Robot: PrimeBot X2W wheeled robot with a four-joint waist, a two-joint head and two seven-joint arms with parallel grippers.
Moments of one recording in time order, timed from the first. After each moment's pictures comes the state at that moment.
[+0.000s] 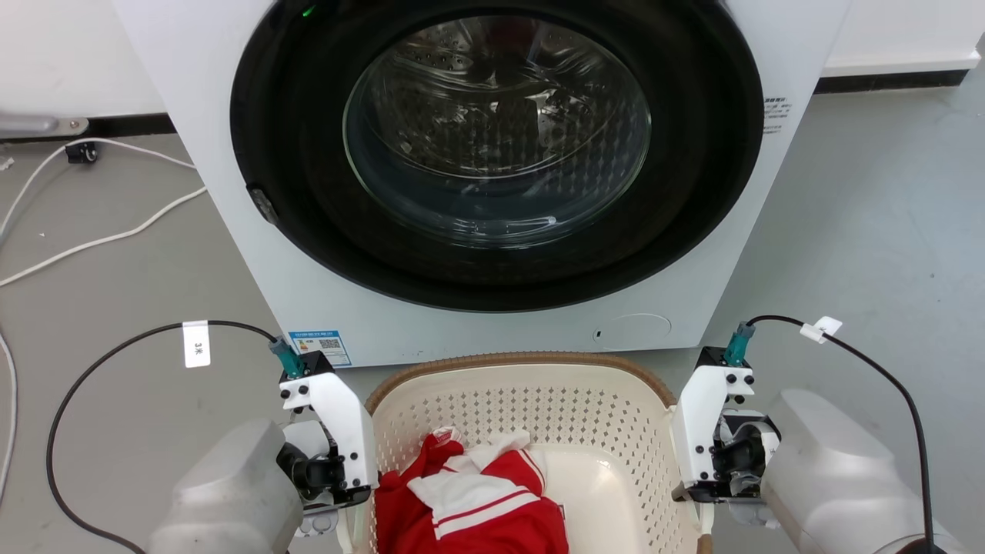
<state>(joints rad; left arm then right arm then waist) -0.76 0.21 -0.95 1.21 -1.31 -0.12 0.58 -0.78 -0.07 0.63 1.29 0.85 0.12 0.81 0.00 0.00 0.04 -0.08</state>
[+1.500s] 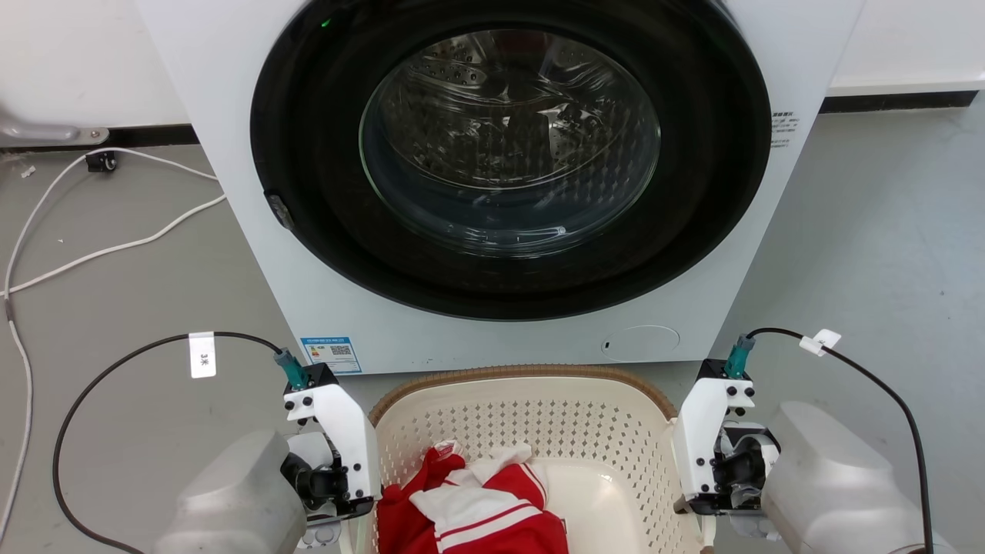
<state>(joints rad) -0.74 0.20 -0.97 1.22 -1.33 -0.12 0.59 -0.75 -0.07 0.64 1.30 0.86 0.12 0.80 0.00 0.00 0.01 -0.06</state>
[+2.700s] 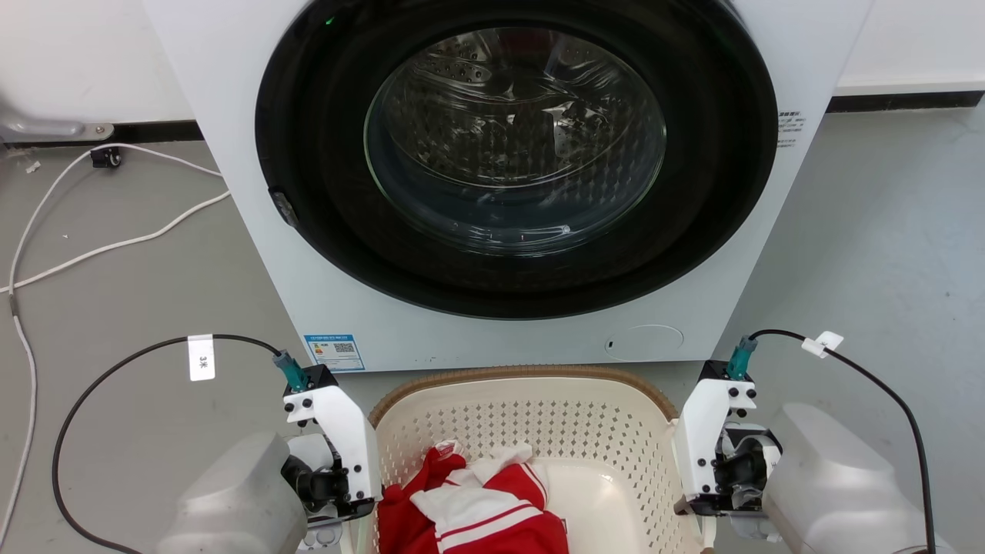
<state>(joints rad) -0.74 0.20 -0.99 1.22 -1.35 -0.12 0.57 -0.75 -0.07 0.62 1.30 0.85 0.12 0.80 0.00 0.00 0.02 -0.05</state>
